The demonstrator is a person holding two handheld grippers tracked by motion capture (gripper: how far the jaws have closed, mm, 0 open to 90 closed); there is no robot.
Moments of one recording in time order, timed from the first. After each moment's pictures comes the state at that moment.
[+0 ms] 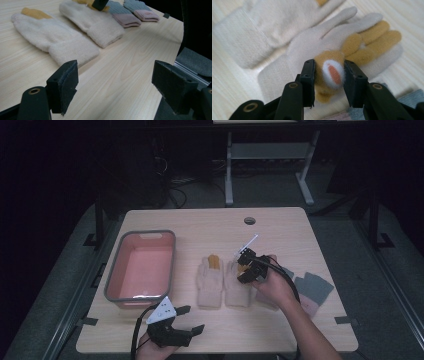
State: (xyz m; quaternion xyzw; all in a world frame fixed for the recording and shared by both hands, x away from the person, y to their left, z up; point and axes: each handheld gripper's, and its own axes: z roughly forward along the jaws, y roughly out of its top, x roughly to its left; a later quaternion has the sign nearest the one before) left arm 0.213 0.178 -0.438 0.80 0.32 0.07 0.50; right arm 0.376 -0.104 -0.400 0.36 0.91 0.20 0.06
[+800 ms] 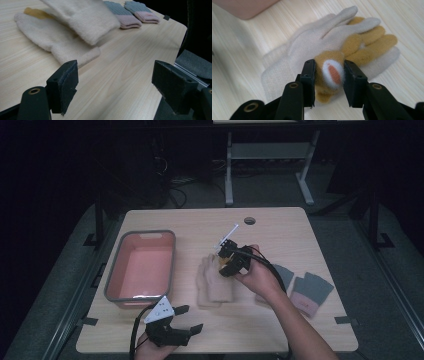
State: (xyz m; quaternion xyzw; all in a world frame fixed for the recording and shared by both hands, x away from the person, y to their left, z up) left arm 0.213 0.181 -0.438 0.80 0.32 0.07 0.51; right arm 0.374 -0.052 -0.358 0.31 0.92 0.22 0.06
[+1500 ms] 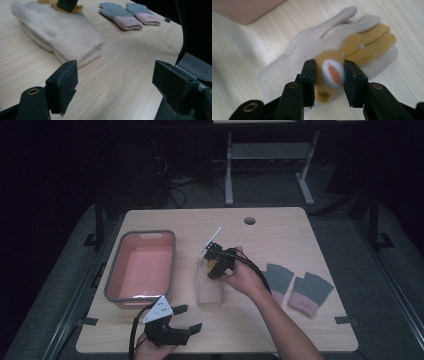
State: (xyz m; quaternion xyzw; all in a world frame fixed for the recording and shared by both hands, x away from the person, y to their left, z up) left arm 0.213 0.183 -0.437 0.79 0.33 0.07 0.51; right arm 0.389 -0.016 -0.385 0.30 0.93 0.20 0.04
